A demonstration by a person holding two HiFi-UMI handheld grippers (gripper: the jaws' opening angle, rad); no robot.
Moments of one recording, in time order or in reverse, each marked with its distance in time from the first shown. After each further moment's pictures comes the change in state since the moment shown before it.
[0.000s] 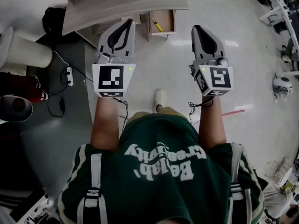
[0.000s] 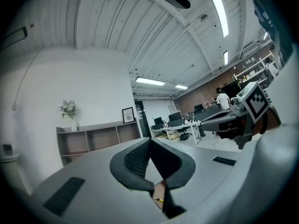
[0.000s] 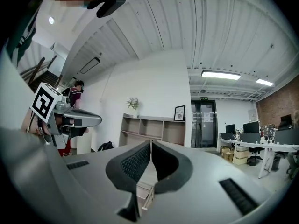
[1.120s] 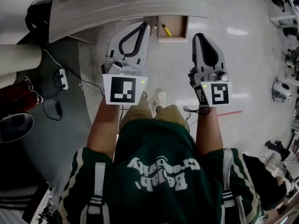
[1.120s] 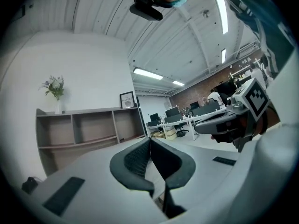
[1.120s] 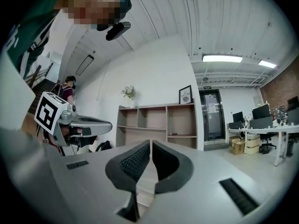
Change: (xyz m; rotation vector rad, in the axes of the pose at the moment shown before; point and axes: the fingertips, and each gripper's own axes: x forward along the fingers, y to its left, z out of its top) left arm 0.203 0.112 -0.149 0.064 0.018 -0.104; right arm 0.252 -0.016 -0.113 0.097 -0.010 0.062
